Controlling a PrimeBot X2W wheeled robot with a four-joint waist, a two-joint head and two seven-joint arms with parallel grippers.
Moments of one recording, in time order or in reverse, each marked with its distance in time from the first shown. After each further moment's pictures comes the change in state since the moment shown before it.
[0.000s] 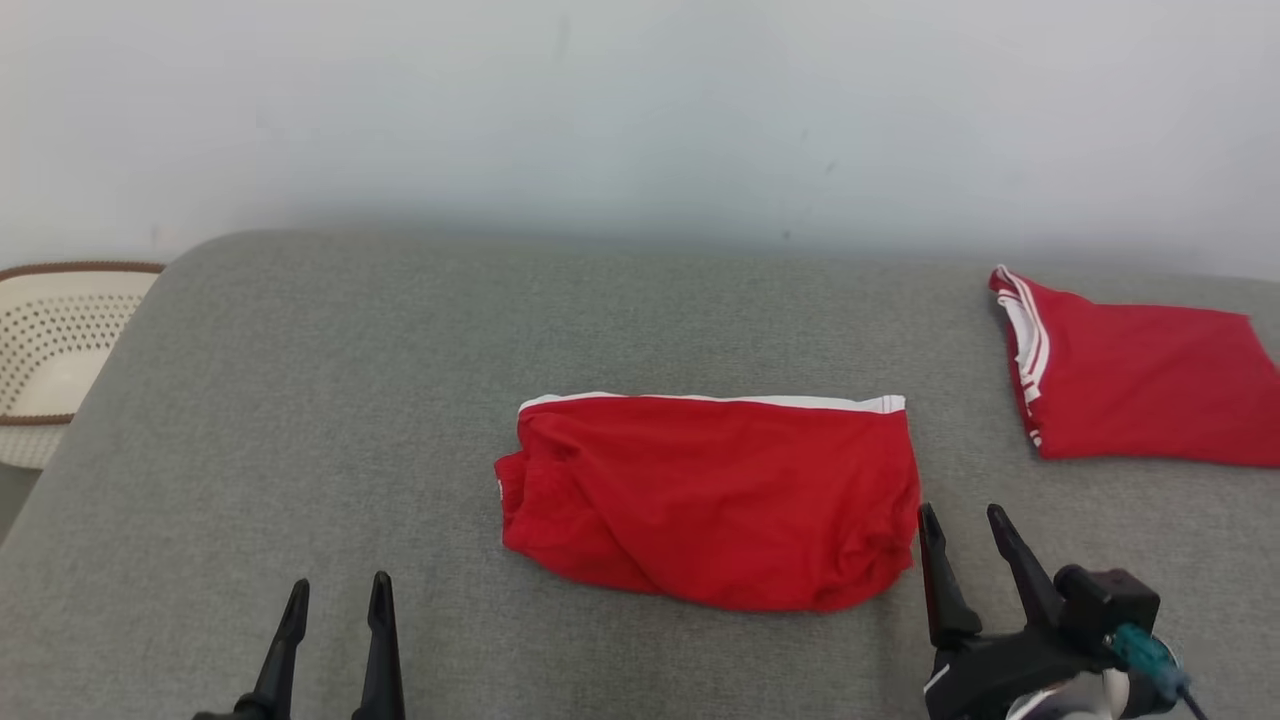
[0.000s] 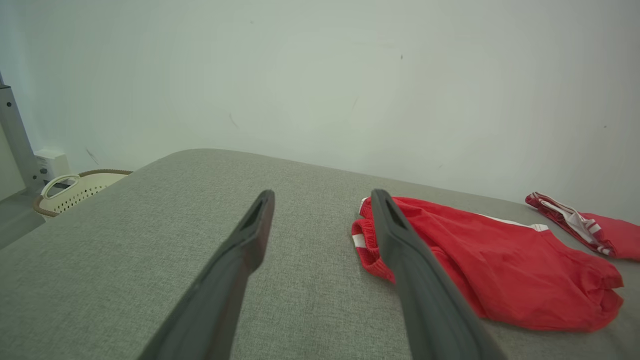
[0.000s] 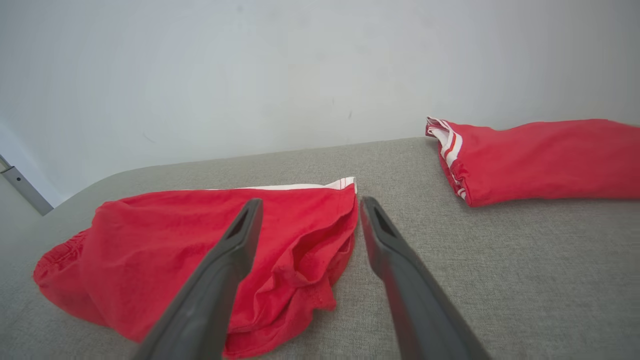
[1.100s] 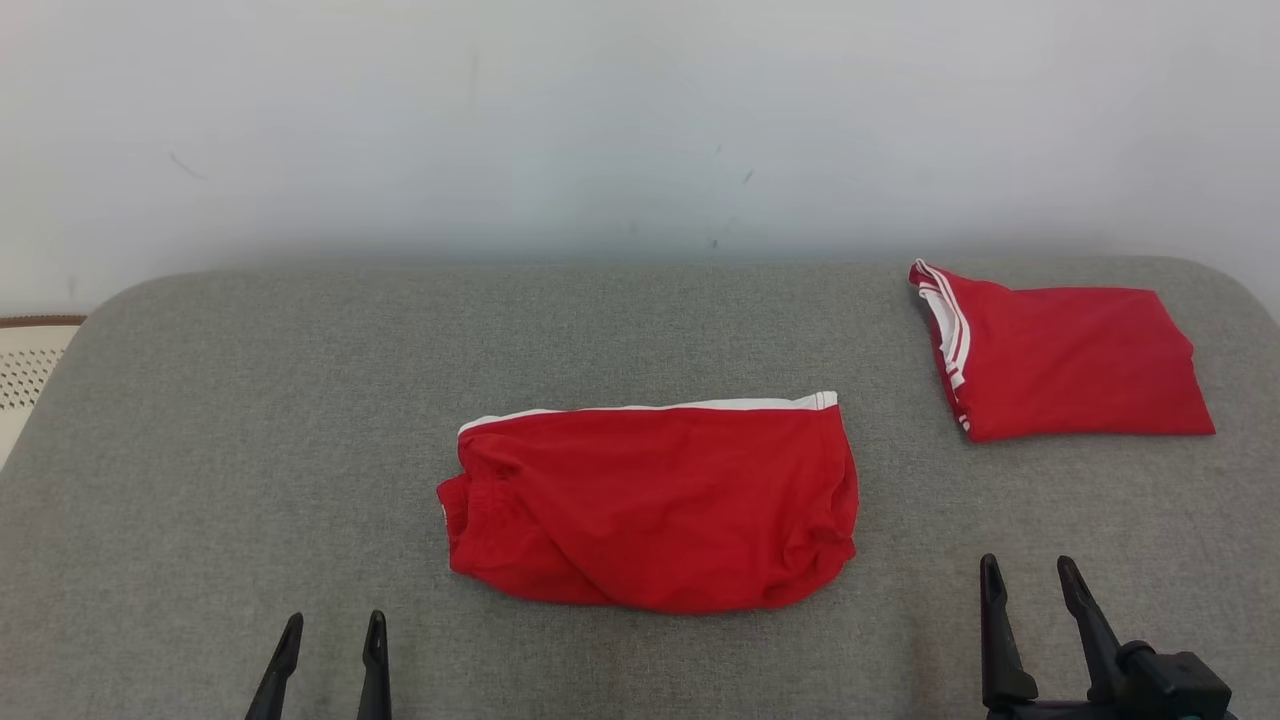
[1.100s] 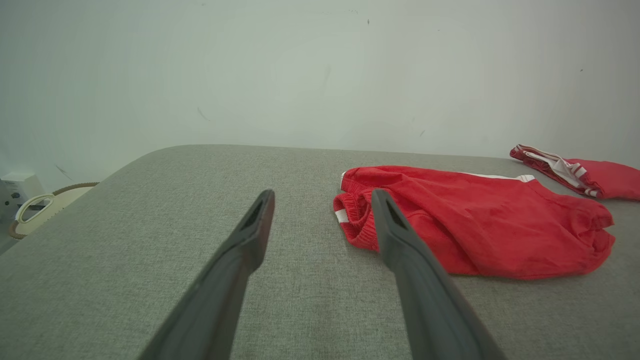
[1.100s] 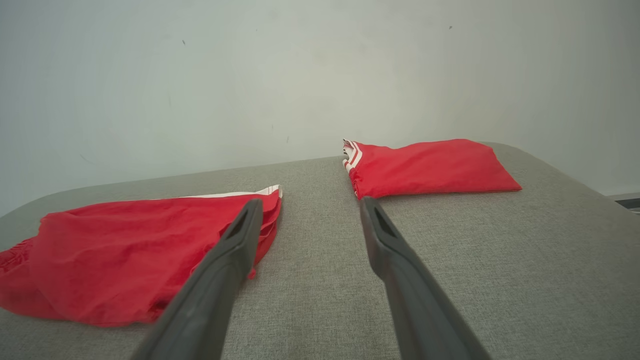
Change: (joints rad) left arm 0.037 0.024 0.022 0.043 0.090 -0.017 0.000; right arm 0.235 0.079 -0.149 -0.295 -0.173 0.000 0.018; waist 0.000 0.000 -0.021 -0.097
